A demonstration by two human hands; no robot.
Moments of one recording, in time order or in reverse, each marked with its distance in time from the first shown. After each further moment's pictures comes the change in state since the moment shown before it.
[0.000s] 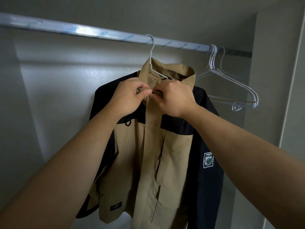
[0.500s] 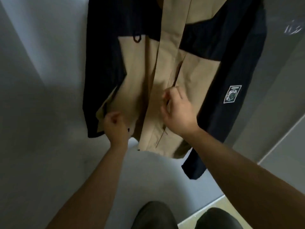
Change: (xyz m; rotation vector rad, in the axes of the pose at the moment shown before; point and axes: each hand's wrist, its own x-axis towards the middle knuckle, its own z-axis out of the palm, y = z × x) left_hand -0.302 -0.096 0.149 -0.345 0.590 -1.133; right_hand -0.211 -0.054 0.125 0.435 -0.140 0.271
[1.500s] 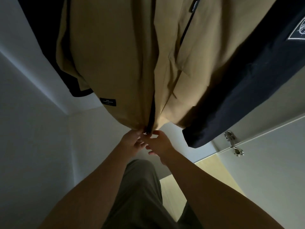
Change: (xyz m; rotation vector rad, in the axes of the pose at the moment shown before) left_hand -0.114 -0.201 0.019 -0.271 -0.528 -1.202; right_hand -0.200 0.079 0.123 0.648 -0.735 1.480
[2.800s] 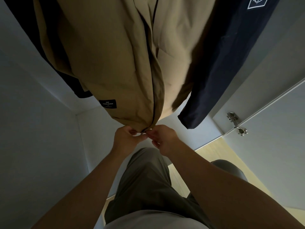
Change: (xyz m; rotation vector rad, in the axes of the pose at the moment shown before) left_hand -0.088 -0.010 -0.019 1.076 0.260 0.661; right_hand -0.036 0.013 0.012 0.529 0.116 0.221
